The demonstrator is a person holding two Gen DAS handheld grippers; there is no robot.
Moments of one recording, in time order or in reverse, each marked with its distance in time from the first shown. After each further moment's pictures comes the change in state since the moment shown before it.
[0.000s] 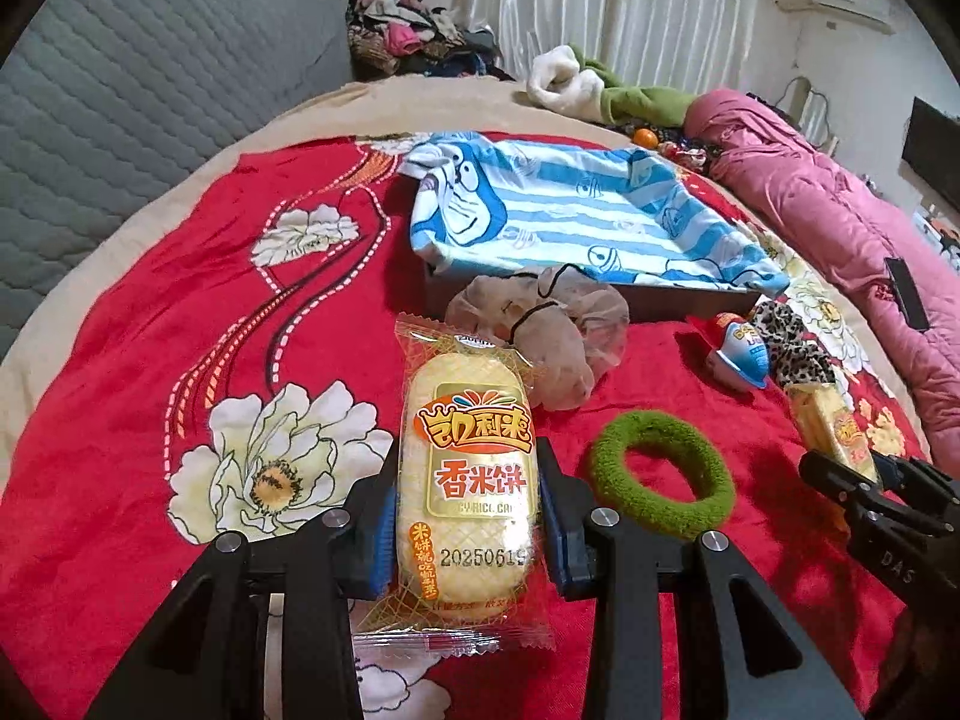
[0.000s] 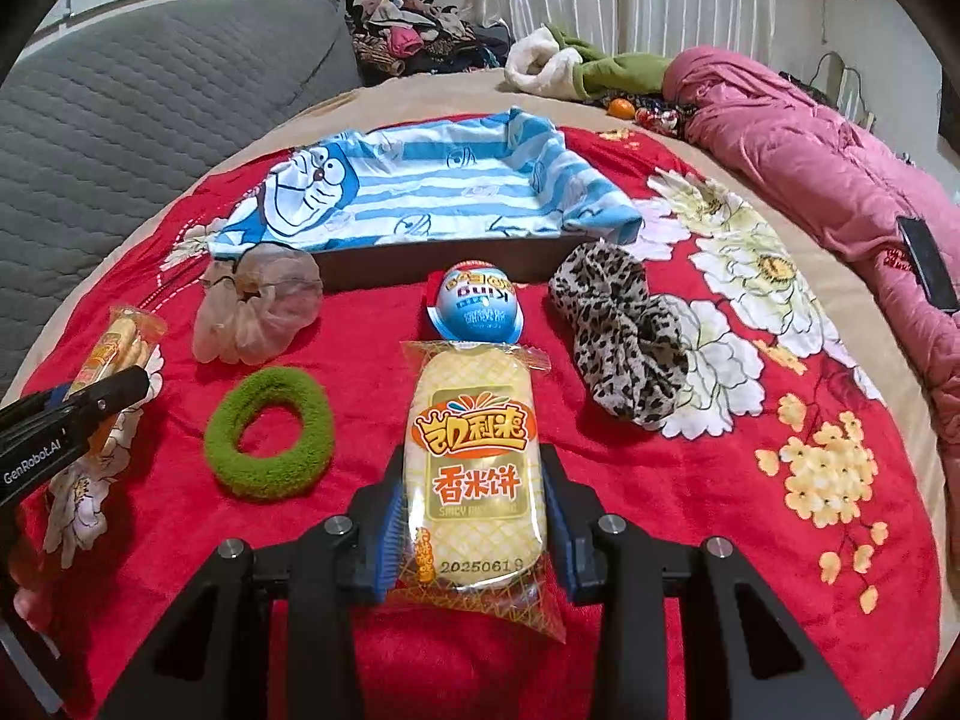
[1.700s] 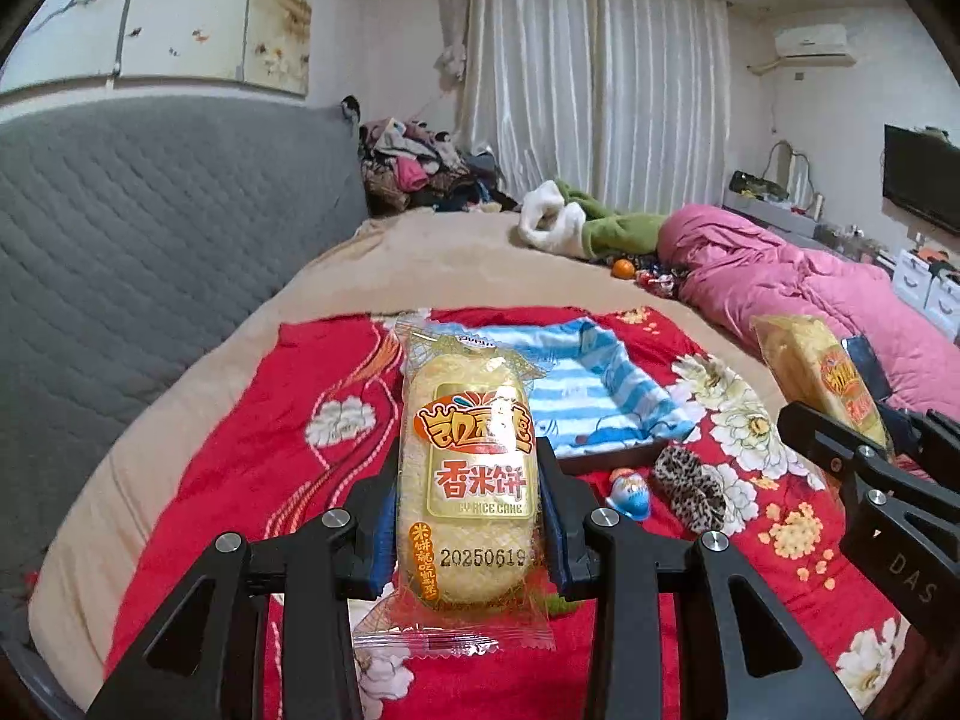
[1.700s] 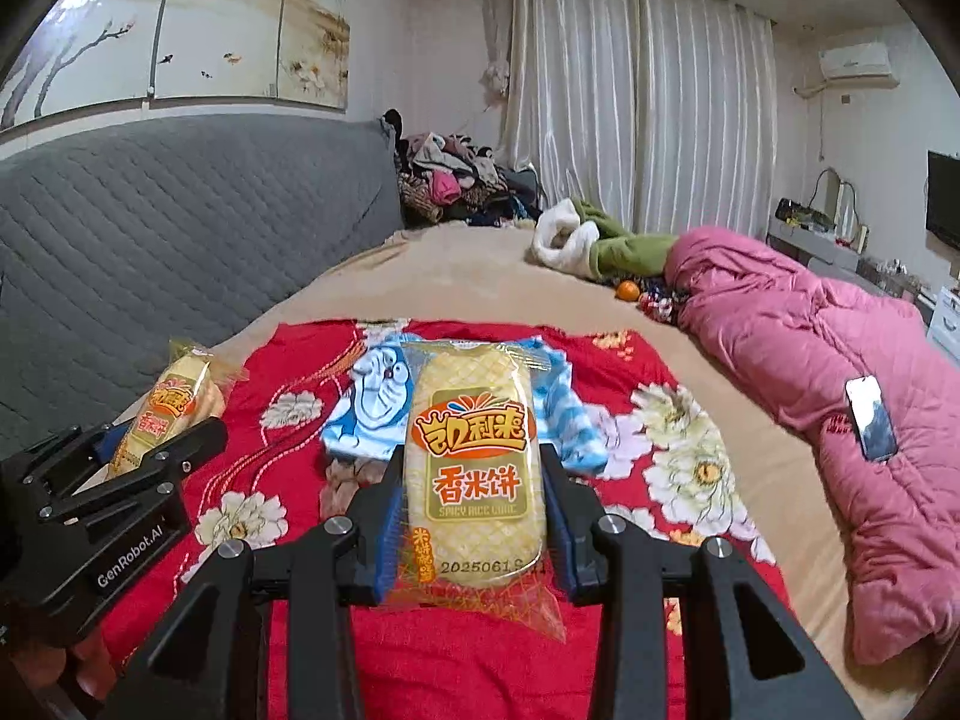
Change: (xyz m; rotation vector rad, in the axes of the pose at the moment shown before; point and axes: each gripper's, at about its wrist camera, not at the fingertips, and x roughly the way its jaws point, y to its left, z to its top) left arm -0.171 -0.064 0.056 0.066 -0.289 0.073; right arm -0.178 0.025 0.067 -0.084 -0.341 0.033
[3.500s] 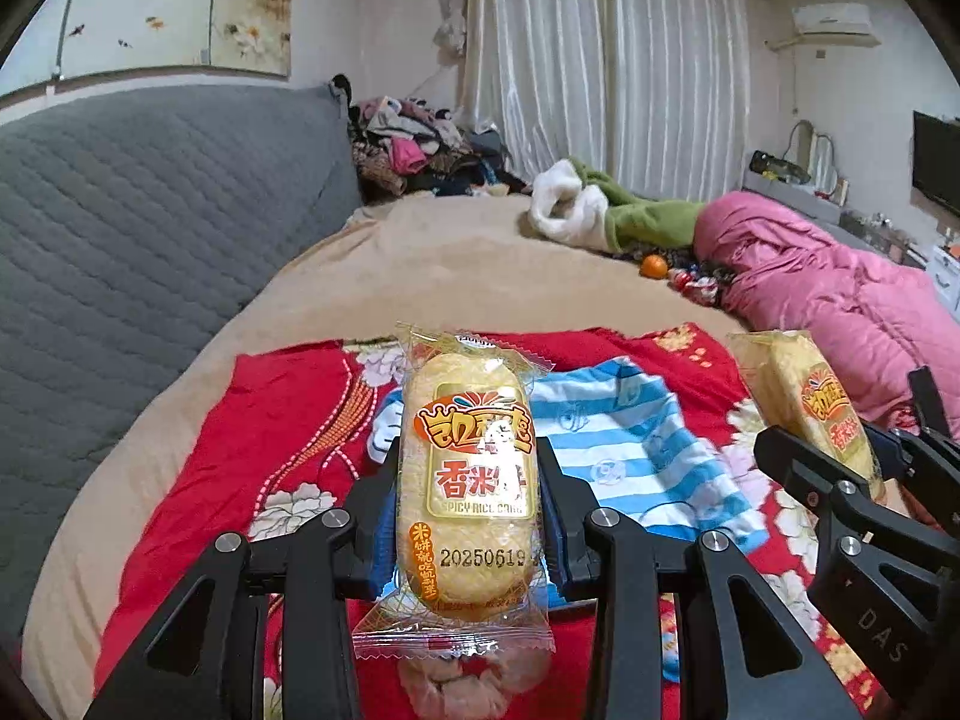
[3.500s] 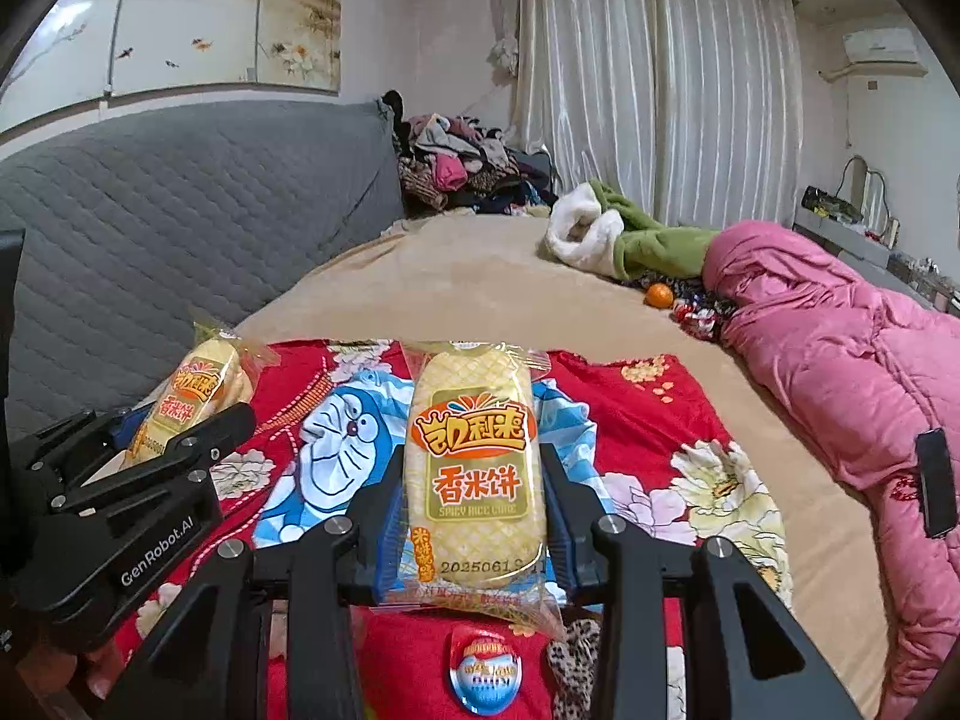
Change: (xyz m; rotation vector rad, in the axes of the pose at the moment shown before) left arm 0.190 -0.020 0.090 0.004 0.076 0.034; right arm 0.169 -0.034 0.075 0.011 0.060 0.042
